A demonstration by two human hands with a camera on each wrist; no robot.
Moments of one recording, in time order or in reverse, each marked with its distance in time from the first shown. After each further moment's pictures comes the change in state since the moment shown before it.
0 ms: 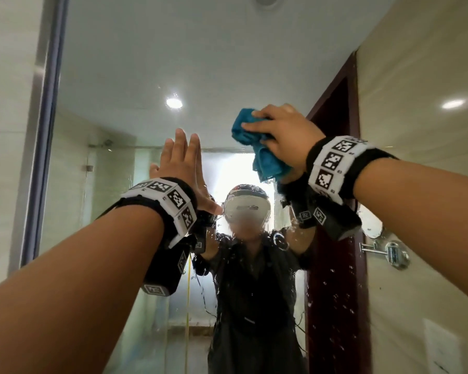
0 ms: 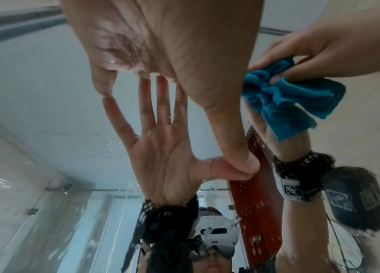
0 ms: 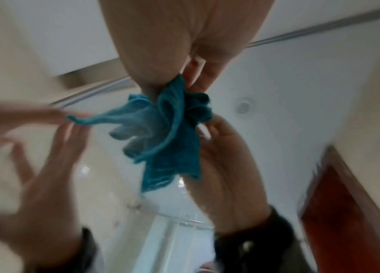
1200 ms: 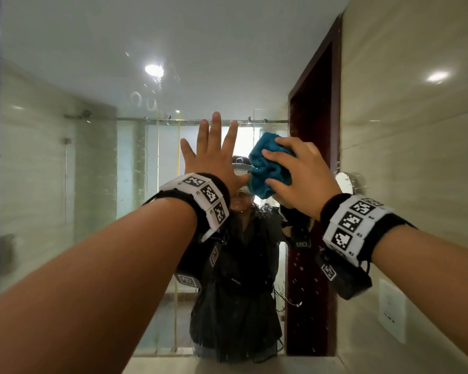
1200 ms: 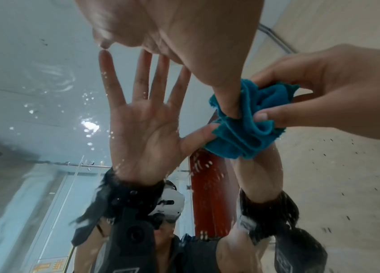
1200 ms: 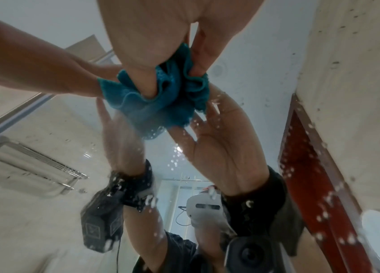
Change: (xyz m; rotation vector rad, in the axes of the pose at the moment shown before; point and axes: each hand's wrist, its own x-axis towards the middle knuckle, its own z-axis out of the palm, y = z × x) left_hand -0.020 0.118 0.050 -0.033 0.145 0.164; right_hand -0.153 0.015 0.025 0.192 0.056 0.242
